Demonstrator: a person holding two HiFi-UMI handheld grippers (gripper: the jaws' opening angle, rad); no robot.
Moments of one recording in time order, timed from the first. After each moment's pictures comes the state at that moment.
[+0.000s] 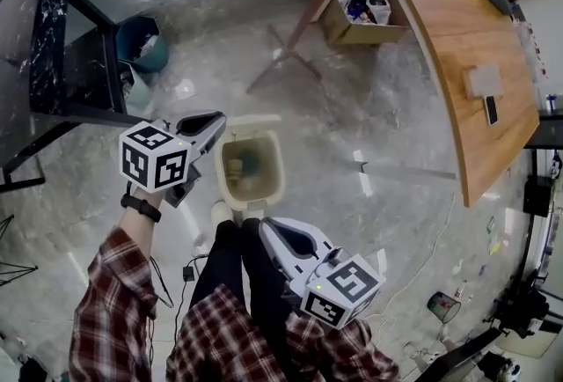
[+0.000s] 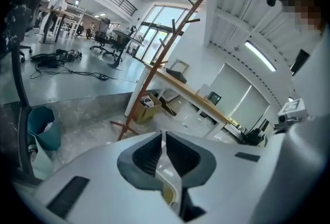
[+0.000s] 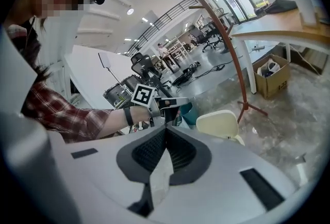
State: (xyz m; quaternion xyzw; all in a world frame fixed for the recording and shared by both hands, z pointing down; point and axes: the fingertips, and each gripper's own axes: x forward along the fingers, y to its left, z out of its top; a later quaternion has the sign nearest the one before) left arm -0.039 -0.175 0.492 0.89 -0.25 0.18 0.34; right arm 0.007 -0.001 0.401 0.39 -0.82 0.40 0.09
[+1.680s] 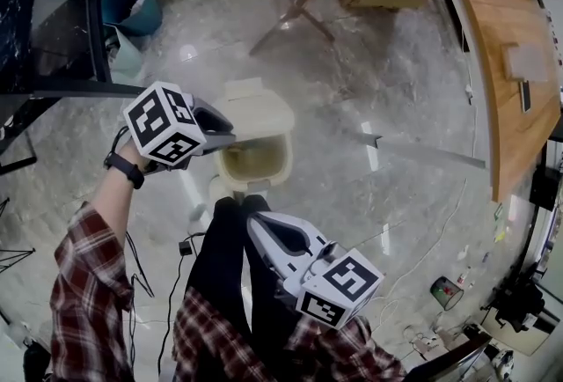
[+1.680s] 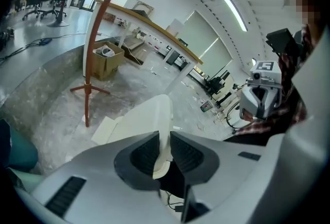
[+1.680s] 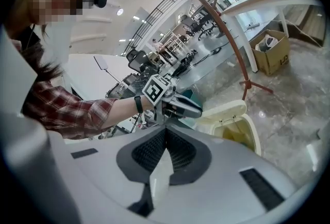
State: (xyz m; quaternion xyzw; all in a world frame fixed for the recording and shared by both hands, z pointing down) left arm -0.010 -0.087 0.626 0.86 0.05 0.41 0.31; right arm -0.001 0.018 0.497 0.36 -0.80 0.47 0.08
